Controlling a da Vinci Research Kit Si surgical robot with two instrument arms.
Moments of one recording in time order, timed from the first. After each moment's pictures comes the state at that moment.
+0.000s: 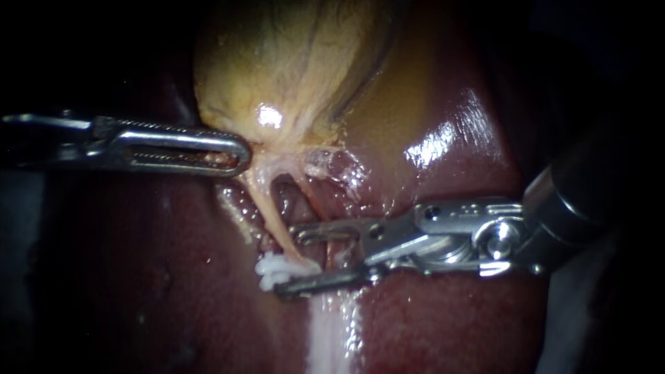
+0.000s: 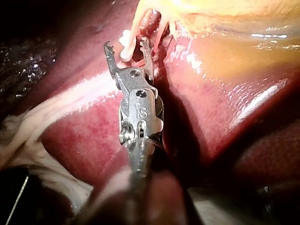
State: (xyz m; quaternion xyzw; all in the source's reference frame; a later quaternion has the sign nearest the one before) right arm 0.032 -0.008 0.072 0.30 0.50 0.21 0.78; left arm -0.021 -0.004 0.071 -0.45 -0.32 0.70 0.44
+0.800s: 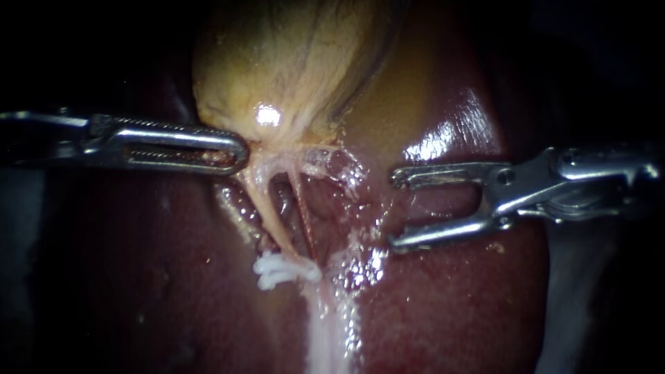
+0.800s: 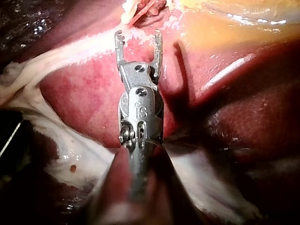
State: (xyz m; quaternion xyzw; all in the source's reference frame) right arm 0.023 -0.003 0.067 0.26 0.52 0.18 0.79; left arm -0.021 -0.004 0.072 -0.45 -0.32 0.71 0.44
